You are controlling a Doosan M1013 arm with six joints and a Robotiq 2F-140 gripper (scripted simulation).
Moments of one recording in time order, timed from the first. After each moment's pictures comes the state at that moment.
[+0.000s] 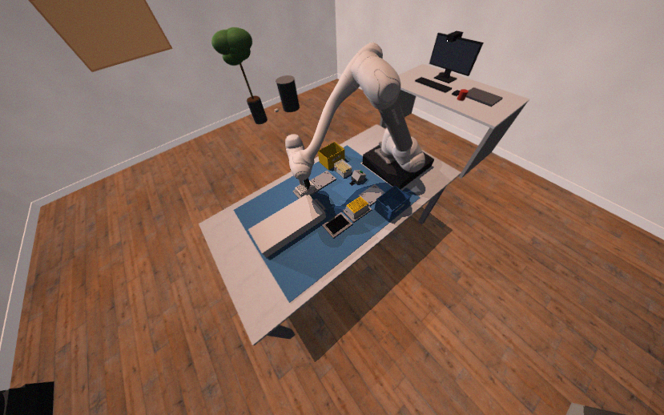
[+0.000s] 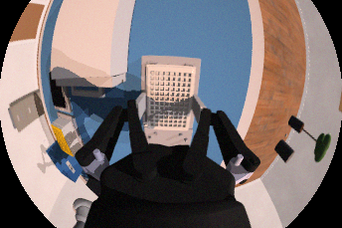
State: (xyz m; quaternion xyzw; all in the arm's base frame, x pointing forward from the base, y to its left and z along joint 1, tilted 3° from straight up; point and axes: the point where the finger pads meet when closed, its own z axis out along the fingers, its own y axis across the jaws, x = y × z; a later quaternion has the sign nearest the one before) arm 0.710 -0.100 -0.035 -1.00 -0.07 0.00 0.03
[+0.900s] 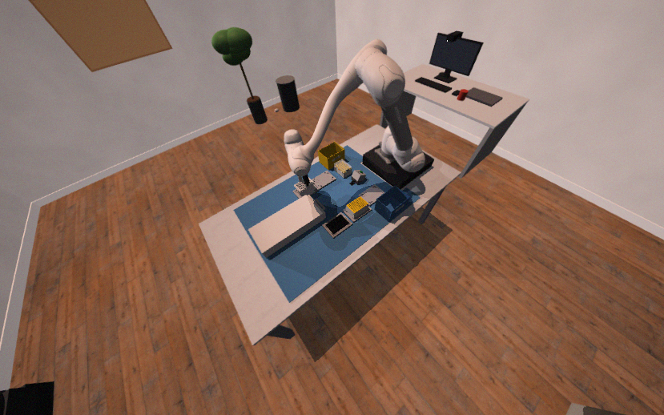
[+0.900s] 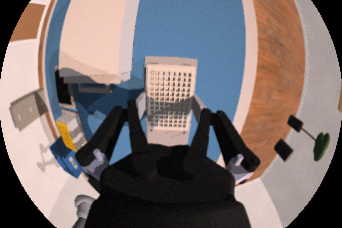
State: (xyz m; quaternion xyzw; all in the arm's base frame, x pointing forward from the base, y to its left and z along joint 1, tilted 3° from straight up) arm 0.711 -0.101 -0.004 -1.00 -0.07 0.00 0.03
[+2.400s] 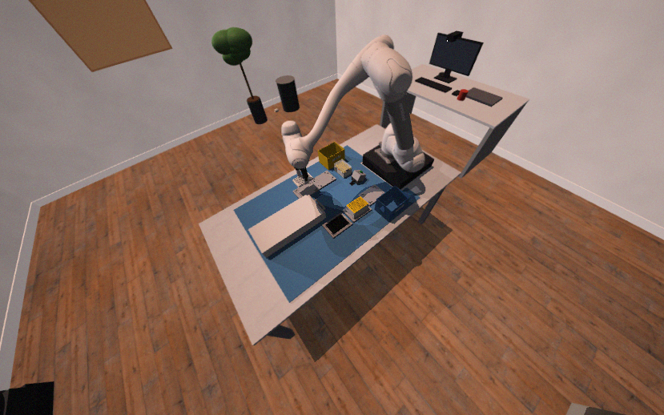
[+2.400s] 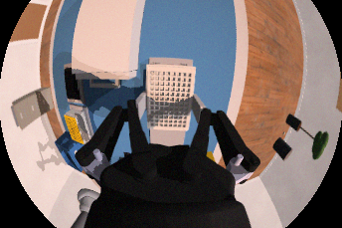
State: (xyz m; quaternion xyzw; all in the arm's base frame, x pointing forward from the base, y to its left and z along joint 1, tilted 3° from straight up) arm 0.711 -0.105 0.050 -1.00 -0.07 0.00 0.03
